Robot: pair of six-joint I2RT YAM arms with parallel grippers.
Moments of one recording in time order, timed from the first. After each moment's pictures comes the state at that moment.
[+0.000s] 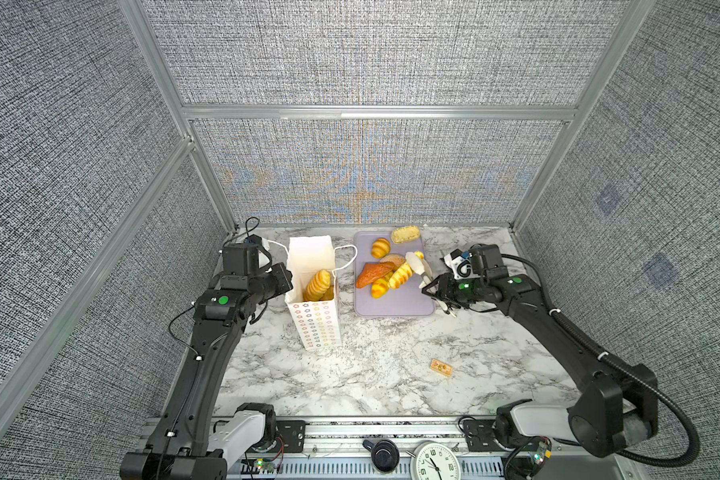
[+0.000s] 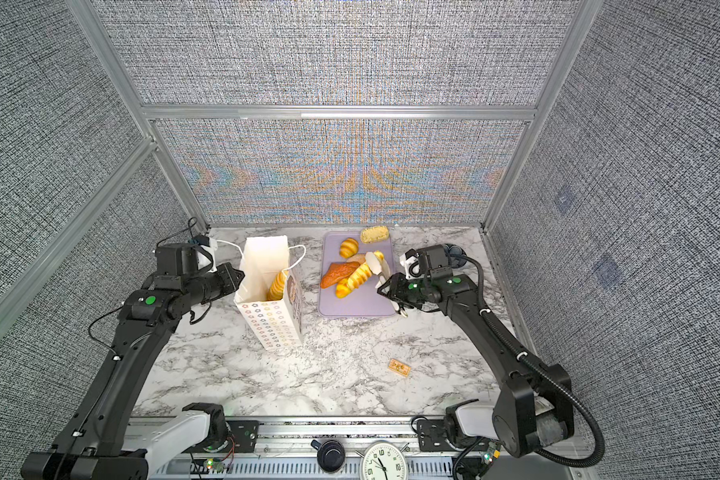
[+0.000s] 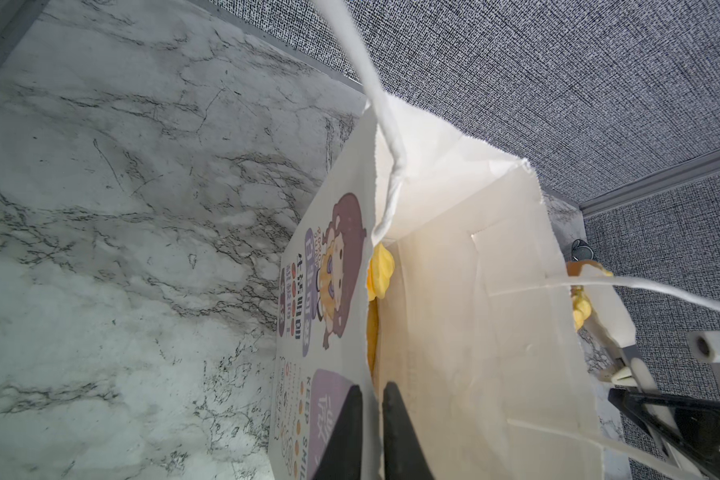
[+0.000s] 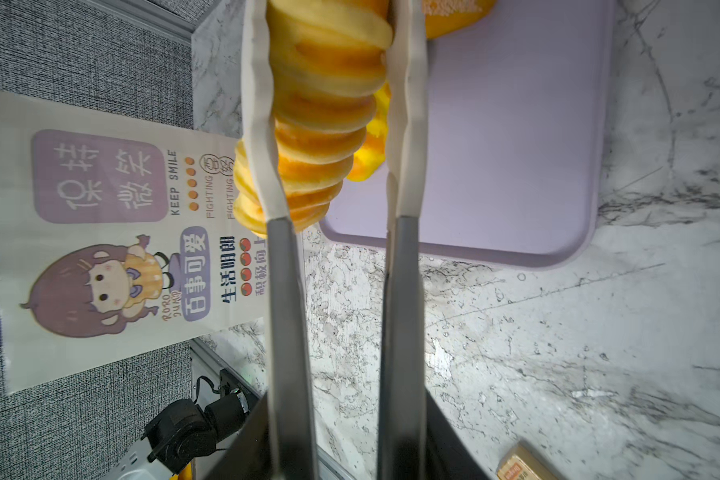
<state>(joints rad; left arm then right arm) -0.13 1.07 1.16 -0.78 0.24 -0.47 0.28 1.32 1.11 -0.66 -0.51 0.57</state>
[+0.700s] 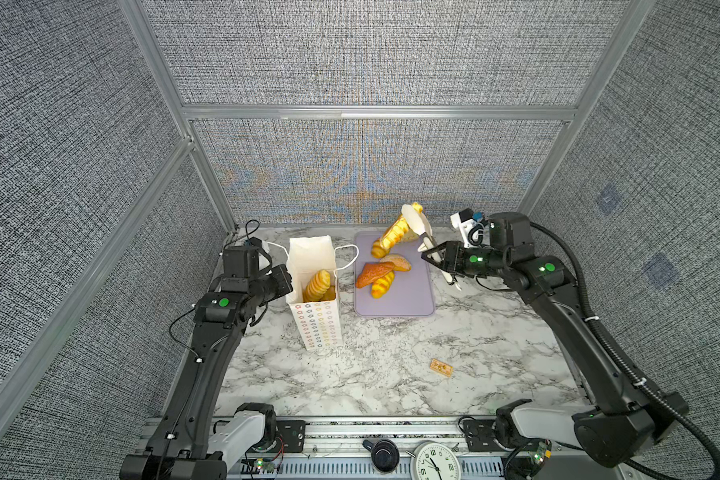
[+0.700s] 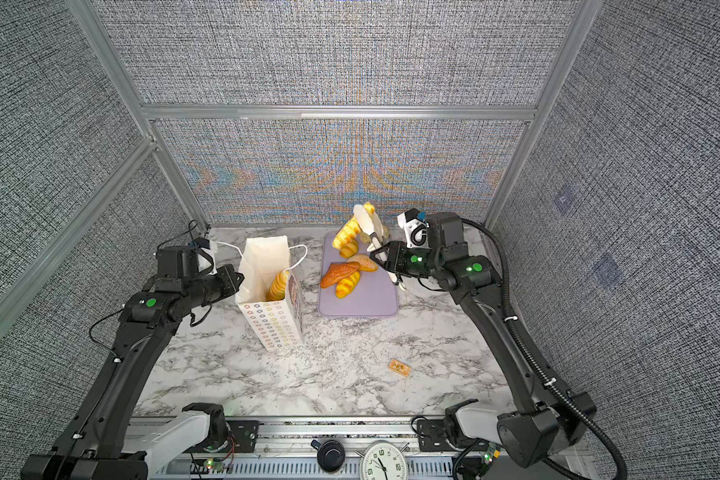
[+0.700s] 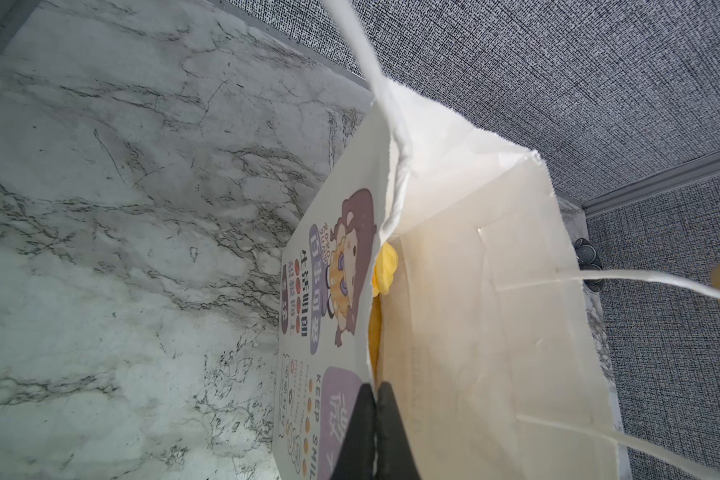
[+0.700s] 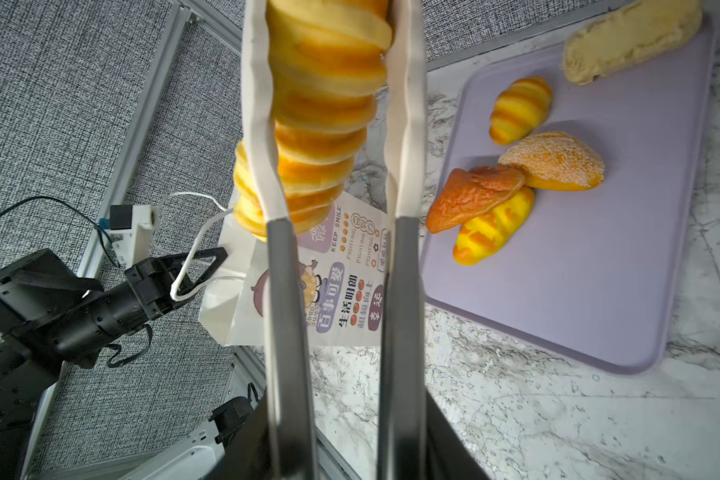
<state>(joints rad) -0.13 1.06 1.14 -0.78 0.24 -0.48 0.35 1.28 1.45 -0.73 -0.53 0.55</state>
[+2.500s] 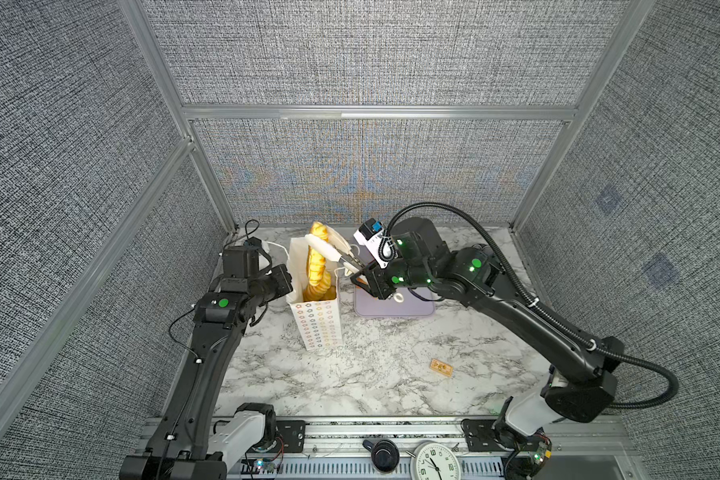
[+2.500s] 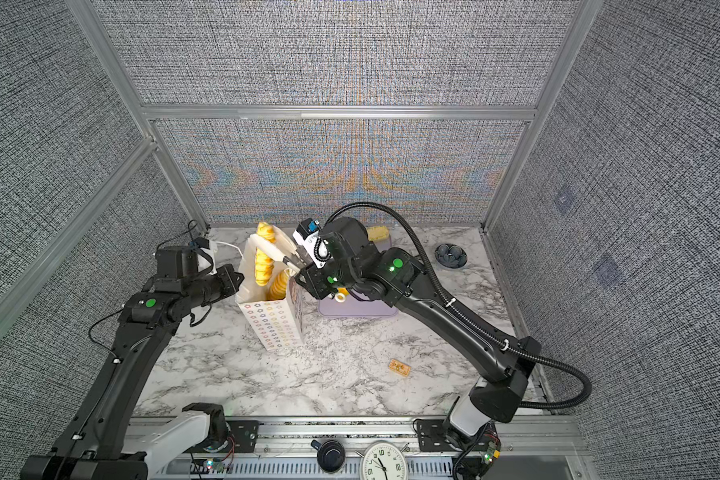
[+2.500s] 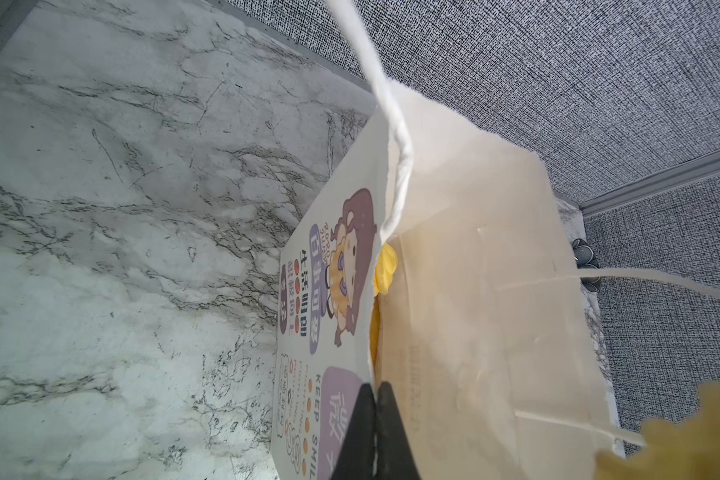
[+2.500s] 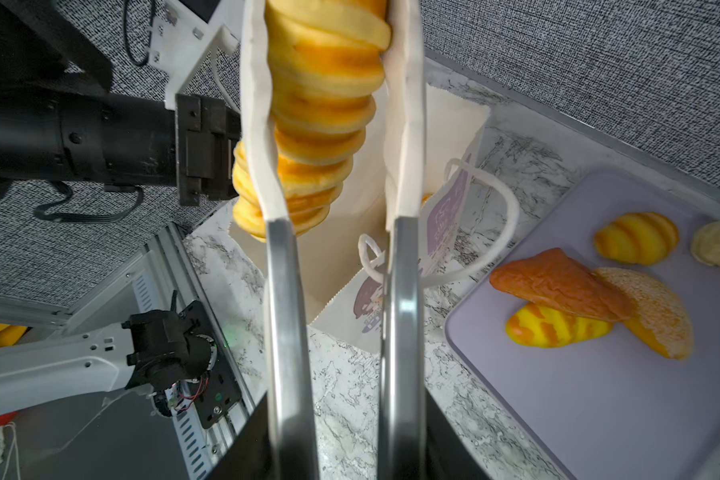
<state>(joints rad) -0.13 1.06 1.14 -0.78 0.24 -0.48 0.92 1.59 1.86 -0.88 -0.10 0.18</state>
